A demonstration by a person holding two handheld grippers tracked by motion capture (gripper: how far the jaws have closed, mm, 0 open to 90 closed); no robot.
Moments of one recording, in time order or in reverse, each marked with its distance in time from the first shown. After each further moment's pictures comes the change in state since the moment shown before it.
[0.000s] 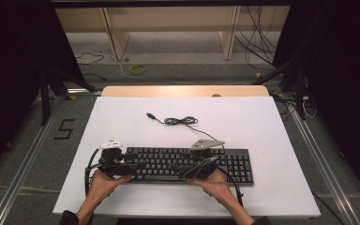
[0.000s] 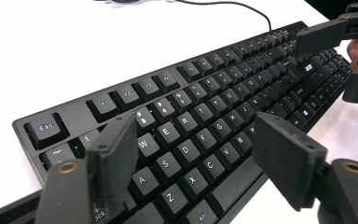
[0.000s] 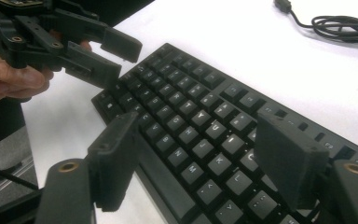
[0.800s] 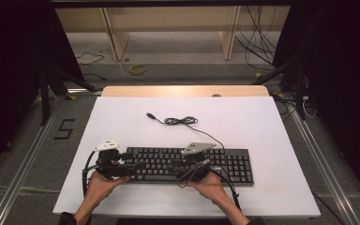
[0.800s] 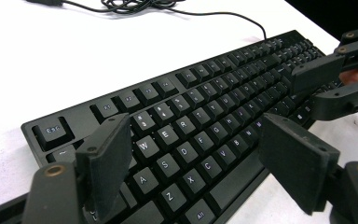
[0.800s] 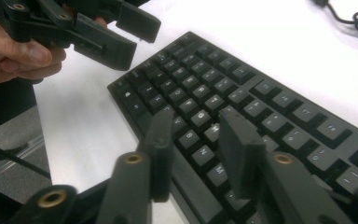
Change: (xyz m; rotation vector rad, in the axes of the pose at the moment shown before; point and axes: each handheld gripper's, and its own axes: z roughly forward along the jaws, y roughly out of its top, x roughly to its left) left arm -0.001 -0.003 -0.008 -0.046 -0.005 0.007; right arm 0.014 0.000 0.012 0.041 0.037 -0.059
